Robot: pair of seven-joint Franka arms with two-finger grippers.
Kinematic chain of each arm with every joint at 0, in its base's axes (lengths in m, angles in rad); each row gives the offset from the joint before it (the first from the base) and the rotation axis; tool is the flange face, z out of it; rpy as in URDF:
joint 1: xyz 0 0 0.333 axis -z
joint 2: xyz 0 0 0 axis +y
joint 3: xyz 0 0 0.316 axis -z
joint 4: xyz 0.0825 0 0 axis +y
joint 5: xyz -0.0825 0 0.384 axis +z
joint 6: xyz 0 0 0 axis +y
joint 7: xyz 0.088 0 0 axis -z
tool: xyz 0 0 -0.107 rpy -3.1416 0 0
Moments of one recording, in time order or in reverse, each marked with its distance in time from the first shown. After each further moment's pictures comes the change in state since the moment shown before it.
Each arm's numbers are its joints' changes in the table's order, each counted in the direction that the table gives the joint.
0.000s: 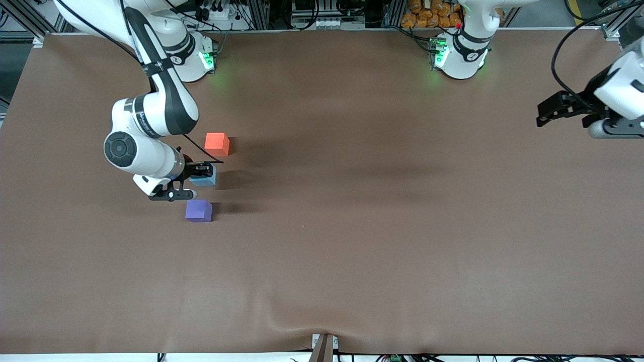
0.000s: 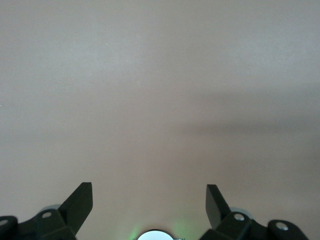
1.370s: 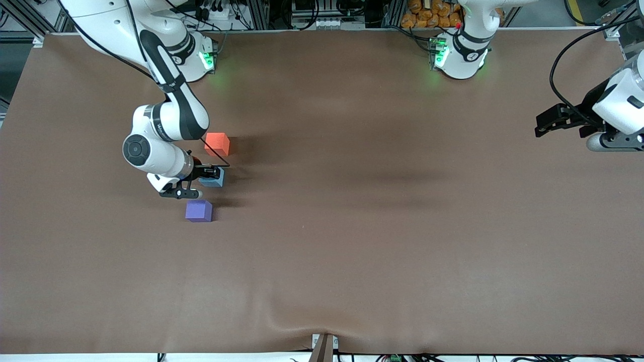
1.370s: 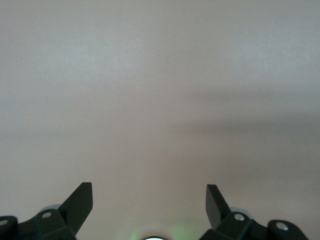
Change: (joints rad) left arm -0.005 0.031 0.015 0.013 0.000 -0.043 0.001; right arm 0.002 0.076 -0.008 0.115 0.092 -0.204 -0.002
